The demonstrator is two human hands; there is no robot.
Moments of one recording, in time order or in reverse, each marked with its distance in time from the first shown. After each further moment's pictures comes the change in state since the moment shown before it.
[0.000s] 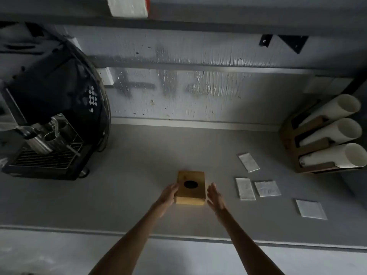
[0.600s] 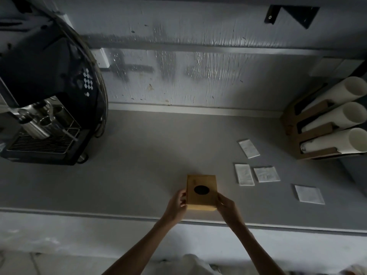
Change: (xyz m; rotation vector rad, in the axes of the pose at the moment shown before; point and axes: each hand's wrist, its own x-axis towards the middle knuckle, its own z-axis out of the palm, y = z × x) left_hand -0.058 -0.058 0.048 0.329 0.029 0.153; right_hand -0.057 0.044 -0.054 -0.548 0.039 -0.231
